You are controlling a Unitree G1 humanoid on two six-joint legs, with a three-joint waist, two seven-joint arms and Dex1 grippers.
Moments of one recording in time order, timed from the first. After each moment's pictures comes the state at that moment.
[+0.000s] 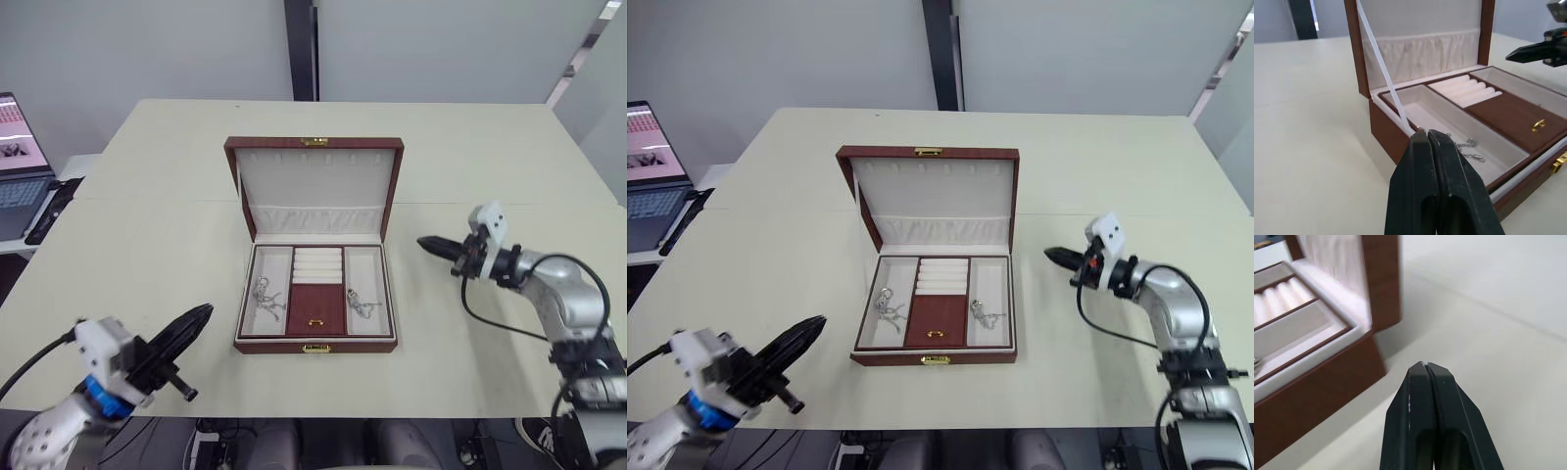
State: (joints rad) left arm 0.55 0.39 0.47 -0.54 -0.62 0.06 -0.88; right arm -0.53 -0.59 -0.05 0.27 0.36 0.36 0.98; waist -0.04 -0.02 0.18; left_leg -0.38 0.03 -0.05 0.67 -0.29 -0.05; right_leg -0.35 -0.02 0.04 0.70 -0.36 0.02
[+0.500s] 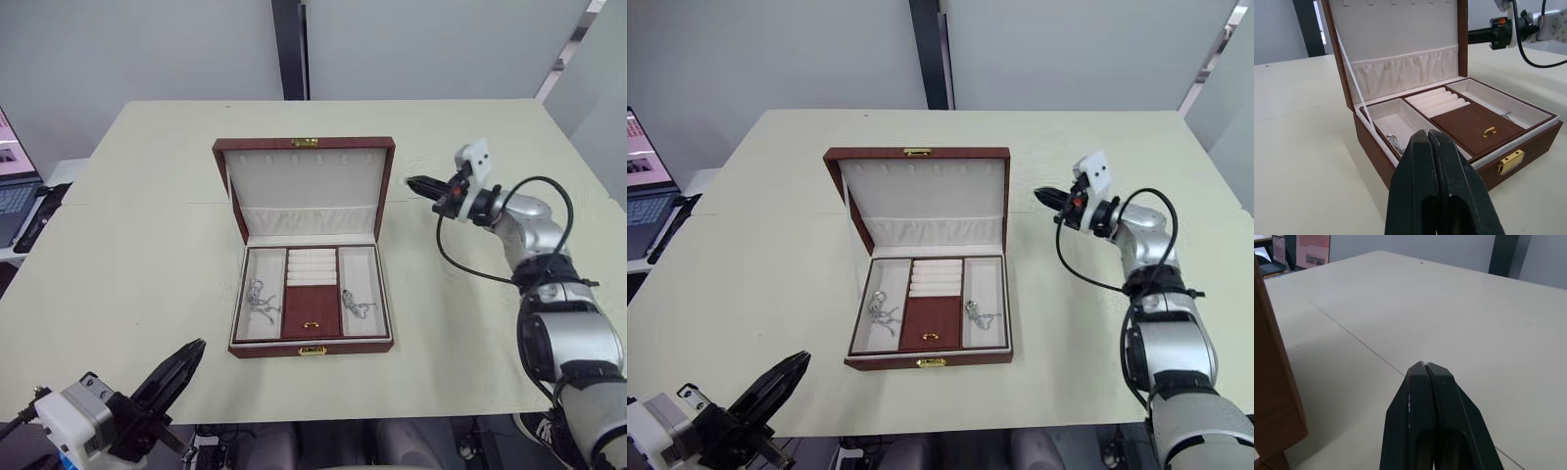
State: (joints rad) left arm 0.83 0.27 0.45 -0.72 -0.58 -0.13 -0.85; right arm -1.03 -0.45 -0.05 0.96 0.23 0.03 1.01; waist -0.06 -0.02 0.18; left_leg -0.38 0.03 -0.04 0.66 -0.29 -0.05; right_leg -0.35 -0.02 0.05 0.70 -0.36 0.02
